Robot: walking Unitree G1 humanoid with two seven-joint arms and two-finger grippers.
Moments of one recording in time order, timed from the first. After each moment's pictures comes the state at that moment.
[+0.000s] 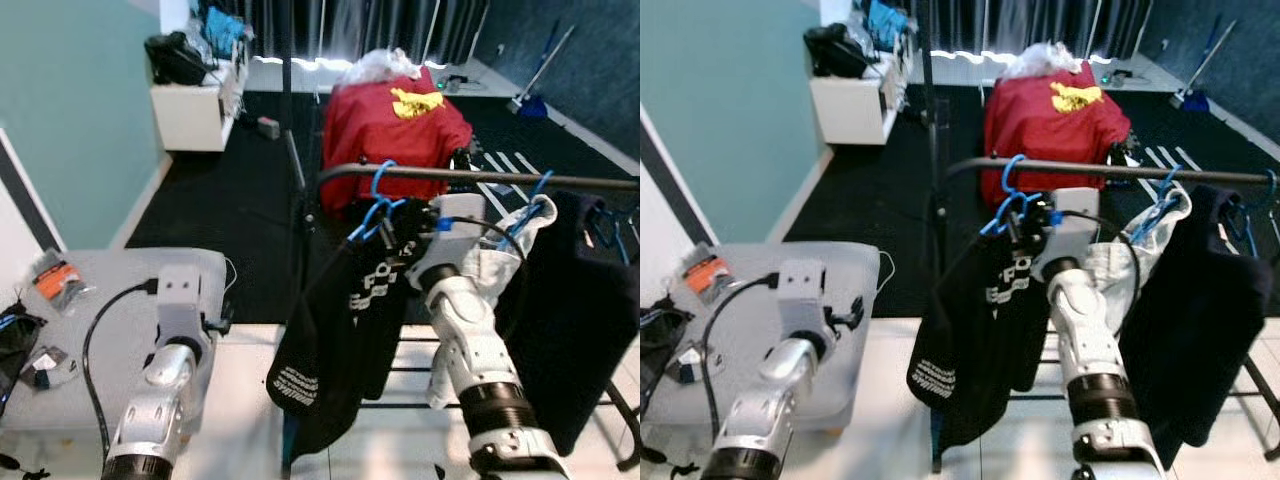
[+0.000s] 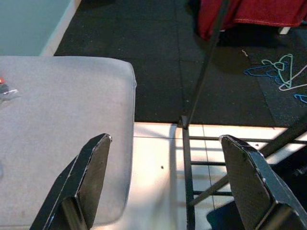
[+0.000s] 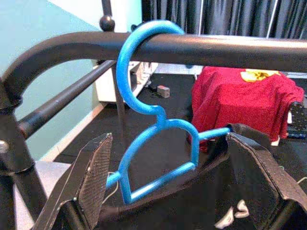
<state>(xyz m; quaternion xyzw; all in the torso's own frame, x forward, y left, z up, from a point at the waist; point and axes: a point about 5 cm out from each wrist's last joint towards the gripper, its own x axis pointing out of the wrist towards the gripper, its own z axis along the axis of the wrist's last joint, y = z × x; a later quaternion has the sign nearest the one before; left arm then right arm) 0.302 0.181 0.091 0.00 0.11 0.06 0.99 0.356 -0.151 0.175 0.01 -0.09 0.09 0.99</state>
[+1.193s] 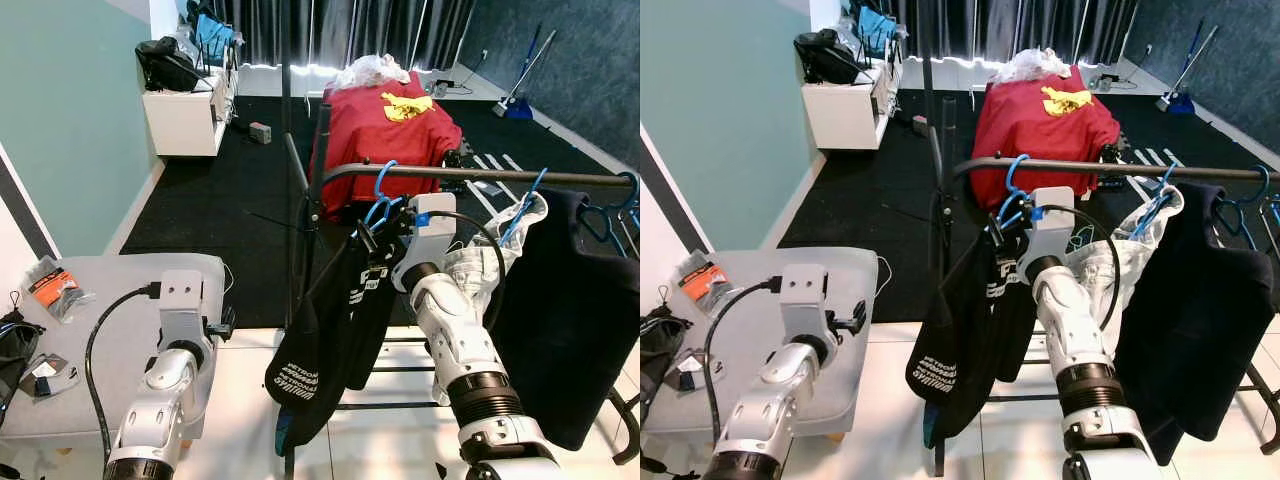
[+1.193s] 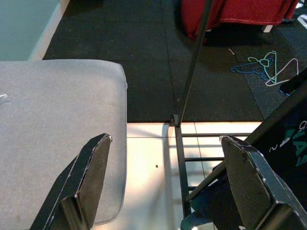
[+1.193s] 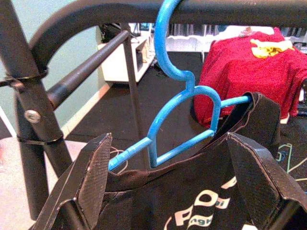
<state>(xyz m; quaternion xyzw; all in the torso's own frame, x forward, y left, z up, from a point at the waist) 0.299 0.178 0.087 0.00 0.12 0.04 0.99 0.366 -0.142 0.161 0.02 -0.02 0.11 0.99</state>
